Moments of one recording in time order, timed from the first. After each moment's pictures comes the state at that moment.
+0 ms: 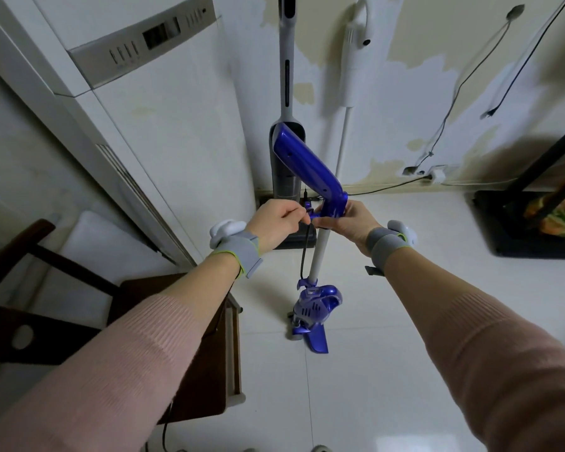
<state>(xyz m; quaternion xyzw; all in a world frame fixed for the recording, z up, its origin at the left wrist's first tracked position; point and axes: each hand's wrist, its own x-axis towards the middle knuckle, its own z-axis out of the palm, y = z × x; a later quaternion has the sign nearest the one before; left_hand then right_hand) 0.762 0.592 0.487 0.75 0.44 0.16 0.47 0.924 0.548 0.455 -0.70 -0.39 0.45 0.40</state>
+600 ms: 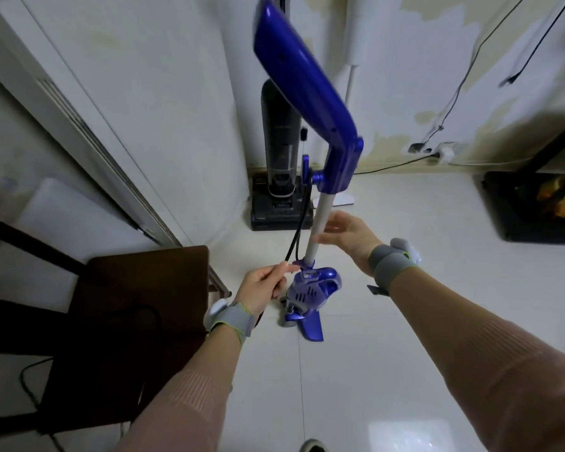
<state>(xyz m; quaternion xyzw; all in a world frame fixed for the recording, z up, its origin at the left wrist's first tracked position) 0.742 0.522 0.277 0.48 0.49 0.25 0.69 0.930 0.520 0.337 -0.69 -0.38 0.50 0.36</state>
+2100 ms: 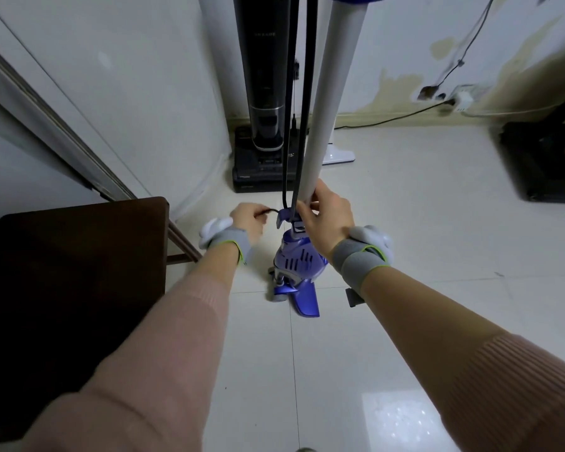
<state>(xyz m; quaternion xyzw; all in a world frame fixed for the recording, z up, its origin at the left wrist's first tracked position) 0.788 0.613 0.108 0.62 0.60 0.14 0.49 0.907 0.523 0.174 -0.77 -0.50 0.24 0.33</state>
